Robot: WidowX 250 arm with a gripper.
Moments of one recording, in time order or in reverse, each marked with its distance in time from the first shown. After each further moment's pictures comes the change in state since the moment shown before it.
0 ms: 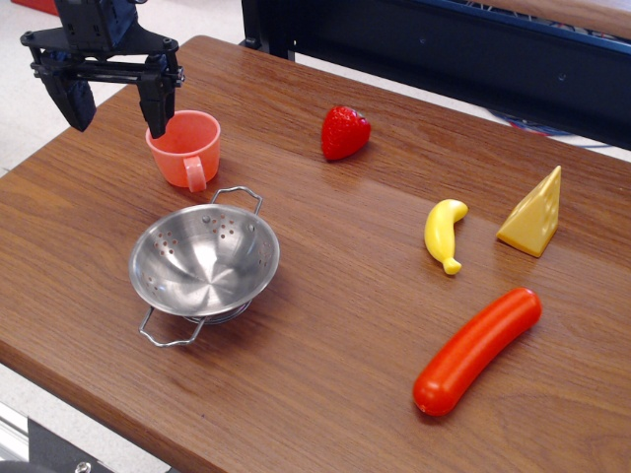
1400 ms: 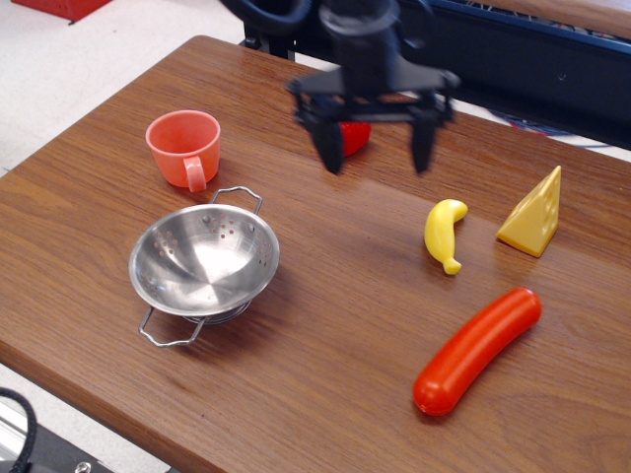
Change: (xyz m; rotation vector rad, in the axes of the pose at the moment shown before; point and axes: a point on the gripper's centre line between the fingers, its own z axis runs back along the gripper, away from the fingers) arm -0.014 -0.186 -0.010 -0.165 -0.005 -0.005
